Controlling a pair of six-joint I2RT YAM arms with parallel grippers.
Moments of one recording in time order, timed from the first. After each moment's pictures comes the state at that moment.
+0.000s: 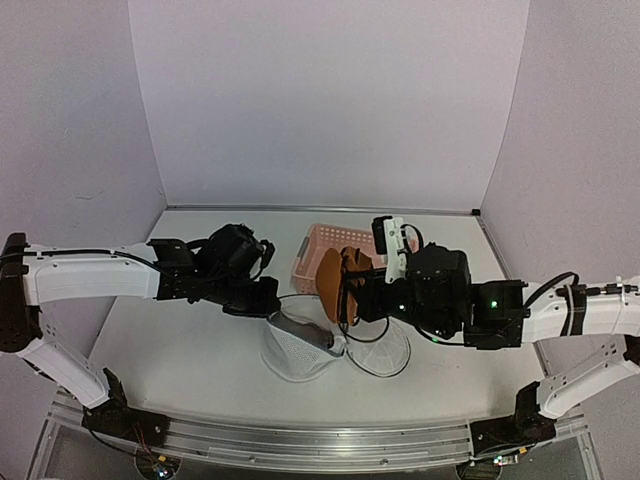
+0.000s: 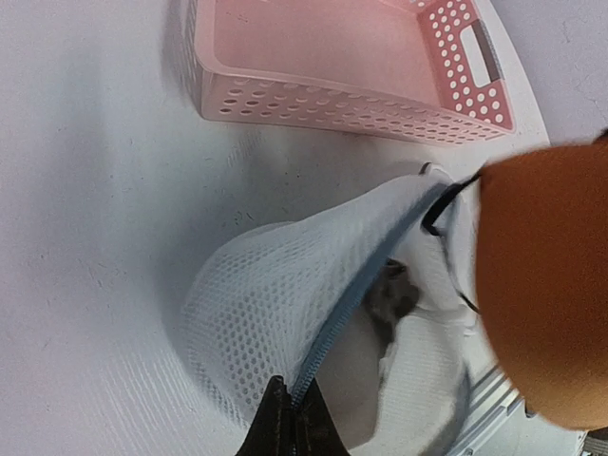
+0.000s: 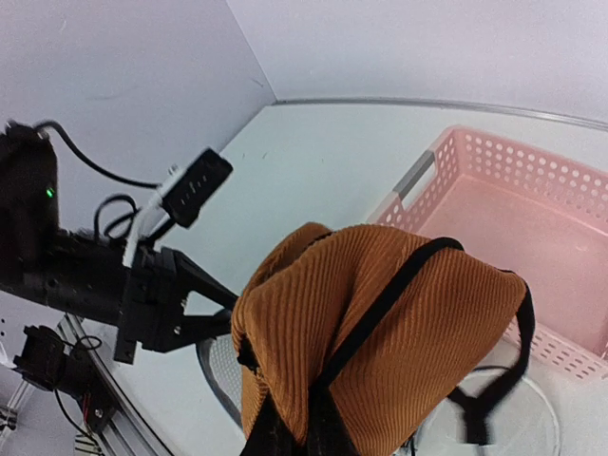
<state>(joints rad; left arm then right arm) -0.98 1.45 1.04 -0.45 -0.04 -0.74 1.21 1.28 0.84 0.06 0.40 0.57</state>
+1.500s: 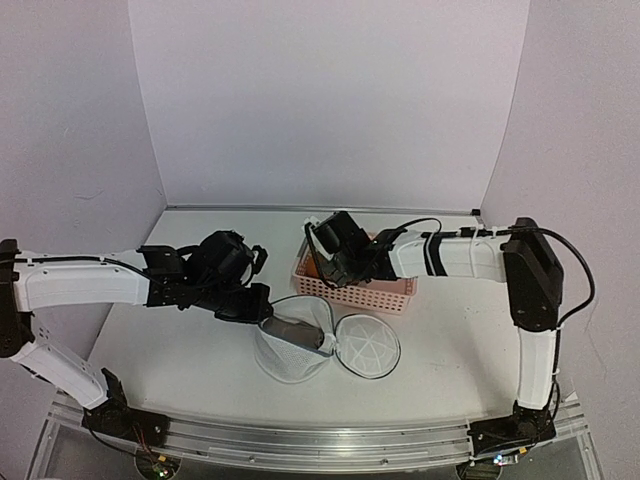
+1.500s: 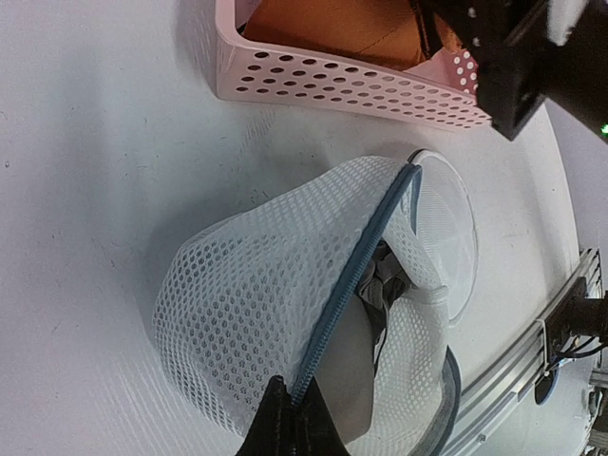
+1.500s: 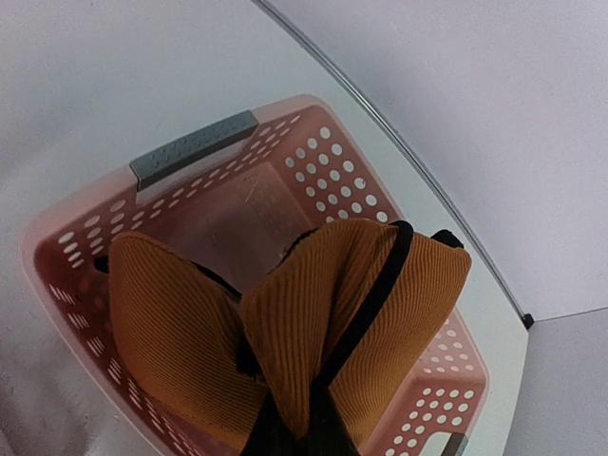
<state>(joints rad) -0.98 1.39 0.97 -0.44 -0.03 -0.73 0.92 1.99 1.47 -0.25 0.59 -0.19</state>
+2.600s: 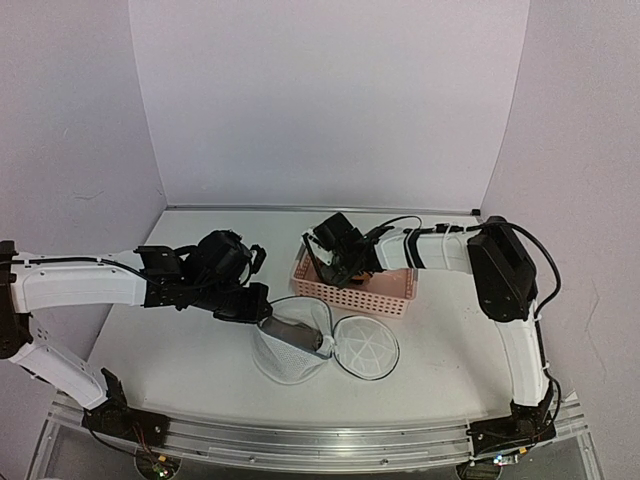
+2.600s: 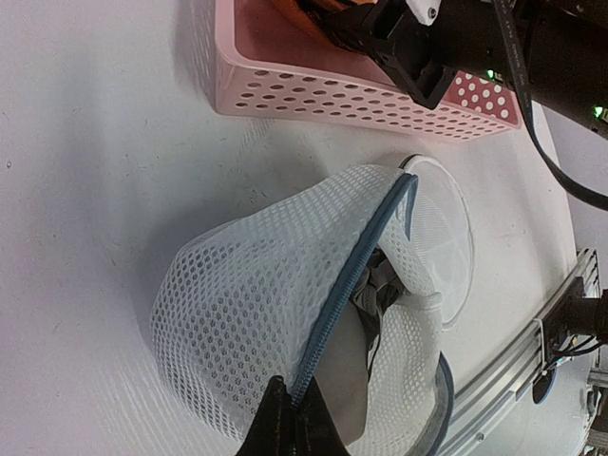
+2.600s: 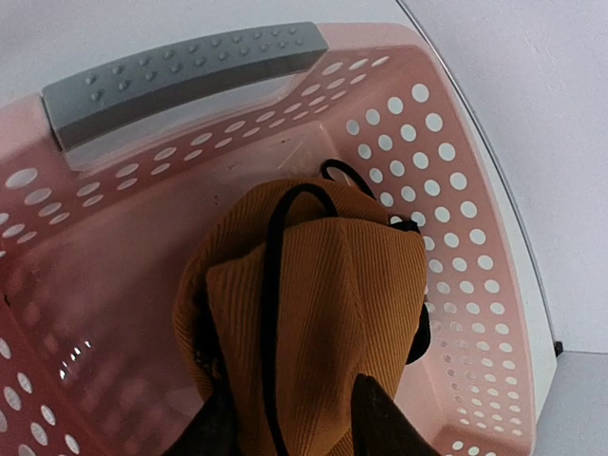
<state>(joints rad) -0.98 1.37 0.96 -0.44 -0.03 -0.73 0.83 2.20 1.64 -0.34 0.44 -0.31</state>
